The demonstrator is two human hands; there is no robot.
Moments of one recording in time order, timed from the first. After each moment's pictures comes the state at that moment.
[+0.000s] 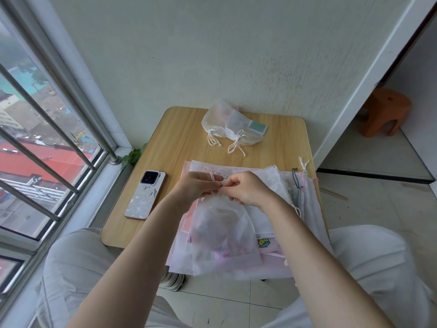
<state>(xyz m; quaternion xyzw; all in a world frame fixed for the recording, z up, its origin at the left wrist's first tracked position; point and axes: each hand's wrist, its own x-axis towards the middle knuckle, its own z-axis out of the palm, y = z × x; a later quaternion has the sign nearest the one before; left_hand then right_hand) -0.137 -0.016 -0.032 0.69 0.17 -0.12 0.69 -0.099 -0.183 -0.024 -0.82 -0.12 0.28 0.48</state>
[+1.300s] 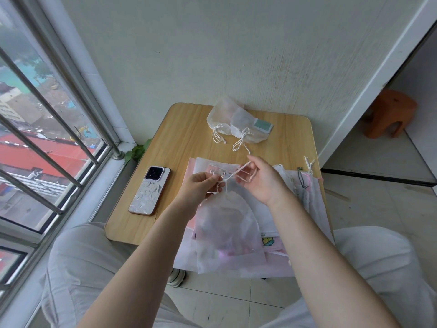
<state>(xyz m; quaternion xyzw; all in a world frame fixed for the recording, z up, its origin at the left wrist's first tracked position) -0.153 -0.019 -0.046 0.63 0.19 -0.06 0.75 -0.074 -0.182 -0.042 -0.44 0.14 0.29 0.84</state>
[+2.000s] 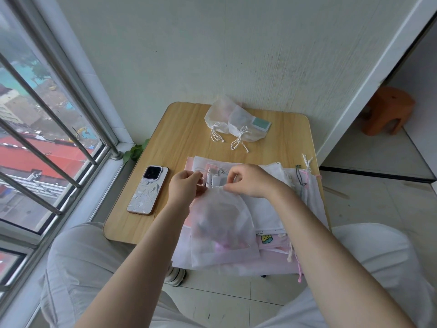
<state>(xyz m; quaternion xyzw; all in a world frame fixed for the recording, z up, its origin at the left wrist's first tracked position) -0.149 -0.013 -0.048 0.65 0.35 0.04 0.68 -0.086 -0.183 -0.017 -0.90 -0.20 0.24 0.31</state>
